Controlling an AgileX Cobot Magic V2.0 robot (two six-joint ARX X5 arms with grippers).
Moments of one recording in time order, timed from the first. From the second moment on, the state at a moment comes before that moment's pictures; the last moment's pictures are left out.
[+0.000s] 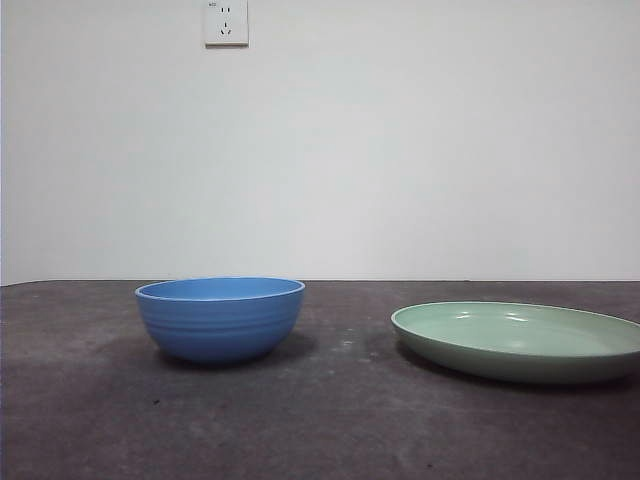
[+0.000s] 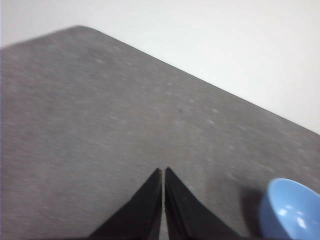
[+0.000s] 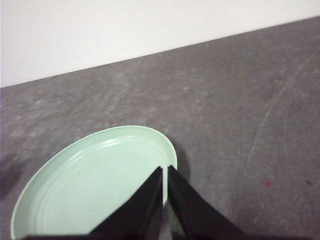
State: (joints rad) left arm 0.03 0.01 0.04 -0.16 0.03 -0.42; right arm -0.03 0.01 0.02 -0.16 -0.19 0.29
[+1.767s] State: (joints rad) left arm -0.25 0.76 0.88 -0.83 0.64 -0.03; right arm 0.18 0.73 0.87 -0.96 -0.63 -0.09
